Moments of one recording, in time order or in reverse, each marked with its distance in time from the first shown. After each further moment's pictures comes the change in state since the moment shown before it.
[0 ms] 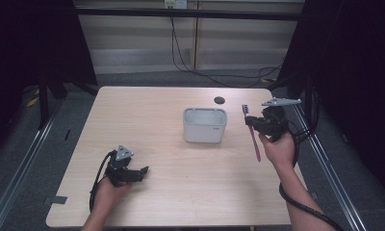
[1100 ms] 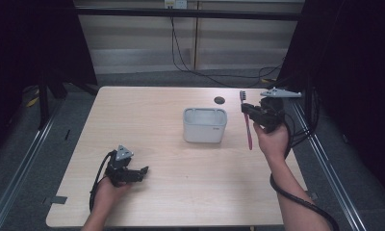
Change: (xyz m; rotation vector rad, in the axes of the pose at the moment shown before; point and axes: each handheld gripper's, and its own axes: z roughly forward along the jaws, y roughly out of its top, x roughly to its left) left arm 0.000 0.000 0.000 0.001 0.000 0.002; right arm 0.010 0.026 0.001 -0.144 -0.023 0.023
